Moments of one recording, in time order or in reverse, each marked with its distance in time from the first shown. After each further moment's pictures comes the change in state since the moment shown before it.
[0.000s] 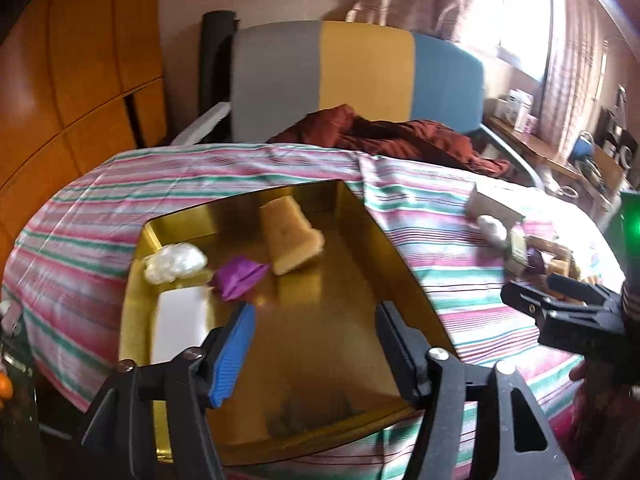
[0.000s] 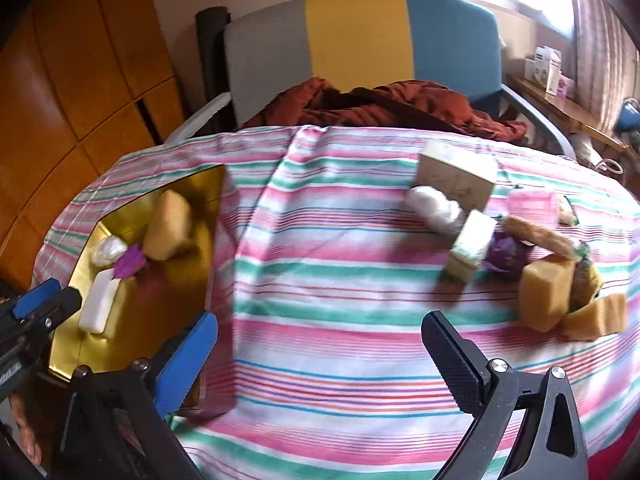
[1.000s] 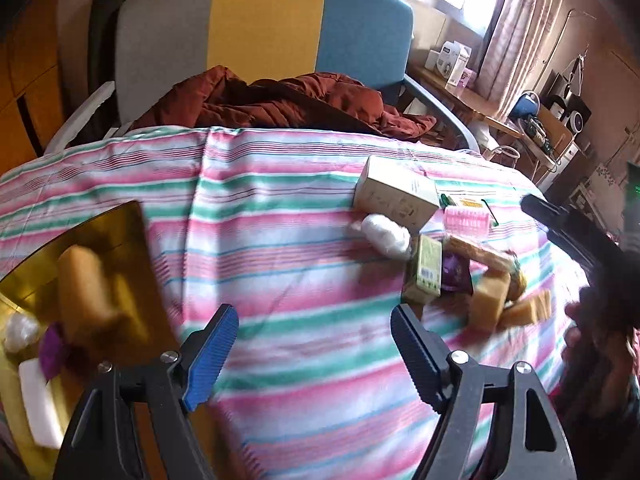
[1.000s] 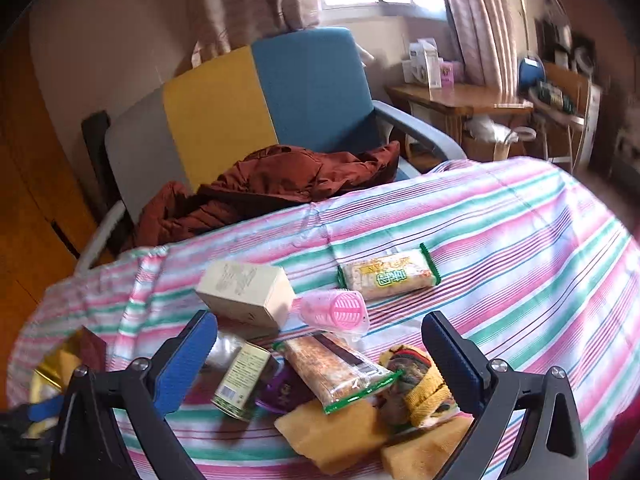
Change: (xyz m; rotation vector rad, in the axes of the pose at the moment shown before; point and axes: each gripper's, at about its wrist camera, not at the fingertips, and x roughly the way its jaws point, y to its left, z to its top) left arm 0.104 -0.143 0.072 0.082 0.201 -0.245; right arm -0.016 -0.207 0.067 0.330 -0.192 -0.163
